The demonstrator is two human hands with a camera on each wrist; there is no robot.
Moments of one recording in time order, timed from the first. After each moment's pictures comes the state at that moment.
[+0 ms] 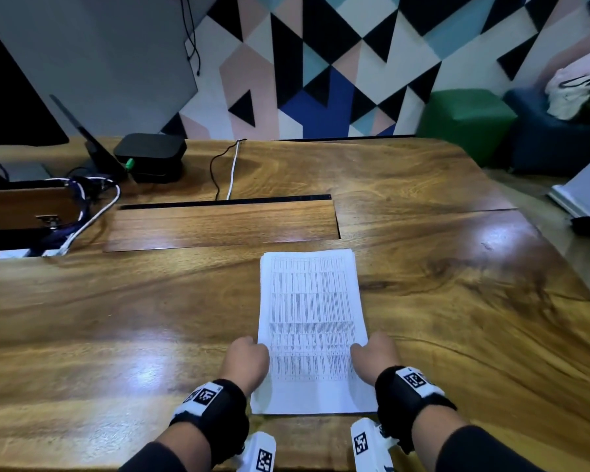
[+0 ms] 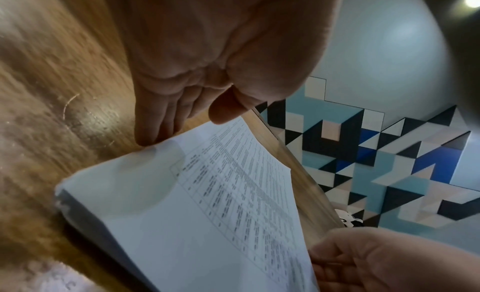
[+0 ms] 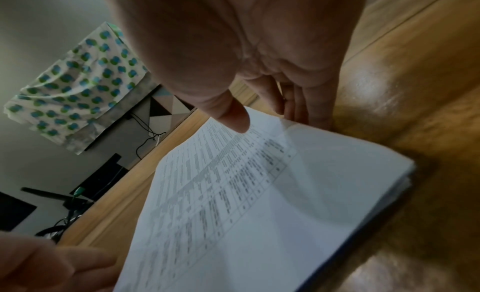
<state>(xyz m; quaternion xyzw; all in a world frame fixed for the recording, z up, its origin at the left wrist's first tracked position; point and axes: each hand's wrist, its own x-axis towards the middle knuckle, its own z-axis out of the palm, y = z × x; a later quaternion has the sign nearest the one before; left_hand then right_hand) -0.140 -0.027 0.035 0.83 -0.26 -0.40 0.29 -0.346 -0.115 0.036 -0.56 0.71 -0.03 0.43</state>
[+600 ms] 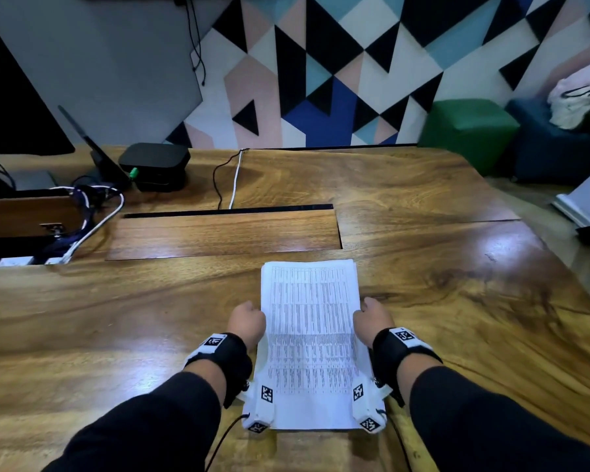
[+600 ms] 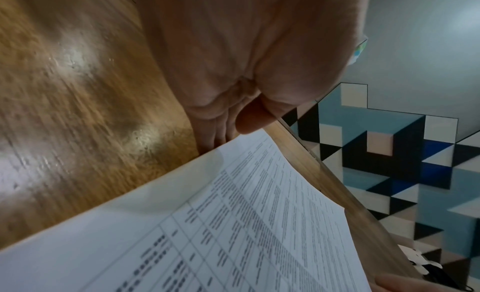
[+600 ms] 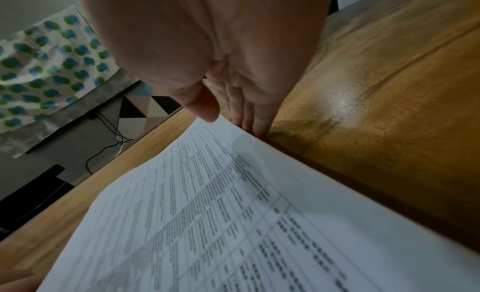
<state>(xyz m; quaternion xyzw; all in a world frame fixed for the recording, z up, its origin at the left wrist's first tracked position) -0.105 -0.098 0.041 0.82 -0.21 -0.43 0.31 -0.326 -0.178 0.055 -0.58 0.66 -0.11 0.46</state>
